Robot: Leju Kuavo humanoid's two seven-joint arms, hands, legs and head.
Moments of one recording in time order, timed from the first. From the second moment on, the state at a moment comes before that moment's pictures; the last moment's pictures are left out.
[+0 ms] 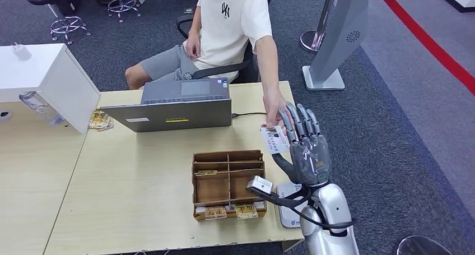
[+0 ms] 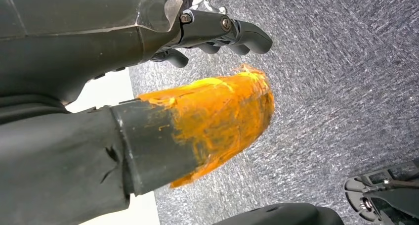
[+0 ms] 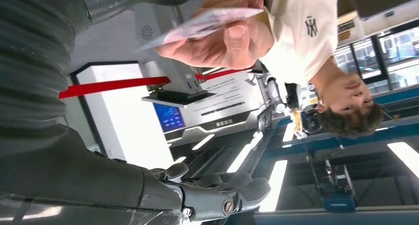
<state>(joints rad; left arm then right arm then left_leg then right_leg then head) -0.06 -0.21 0.50 -0.20 -1.23 0.11 0.21 -0.09 0.27 -0.03 -1.51 1.42 -0.69 -0.57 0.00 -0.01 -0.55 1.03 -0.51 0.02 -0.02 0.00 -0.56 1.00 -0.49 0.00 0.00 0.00</state>
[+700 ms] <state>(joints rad) -0.06 -0.20 0.50 -0.20 -1.24 0.11 0.22 -0.11 0.26 -0.03 -1.51 1.43 -0.69 -0.49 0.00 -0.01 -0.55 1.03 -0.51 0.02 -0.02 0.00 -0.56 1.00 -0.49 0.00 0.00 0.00</state>
